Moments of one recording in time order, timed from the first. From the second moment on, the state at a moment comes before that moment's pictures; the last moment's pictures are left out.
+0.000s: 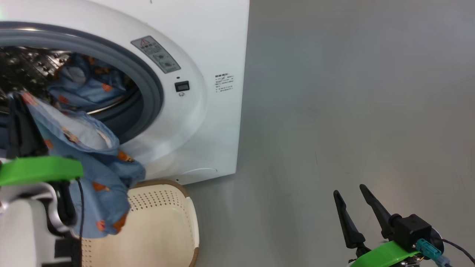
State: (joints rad) left arm -0.42 0.04 0.19 0.20 -0.27 -0.02 -0.26; right arm -0.03 -0.06 0.06 0.17 0.17 0.13 -0.26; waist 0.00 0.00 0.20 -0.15
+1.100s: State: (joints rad) left arm -0.98 0.10 0.32 0.70 -0.13 -0.04 -0.26; right arm -0.15 -0.12 0.12 0.15 0.19 0.13 -0.26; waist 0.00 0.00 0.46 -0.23
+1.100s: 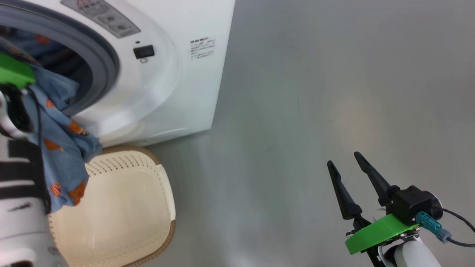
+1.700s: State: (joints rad) left arm -1.20 0.15 0.35 0.76 -0.09 -0.04 -0.26; right arm -0.21 -0.13 0.17 0.13 0.20 0.13 -0.26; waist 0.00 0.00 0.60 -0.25
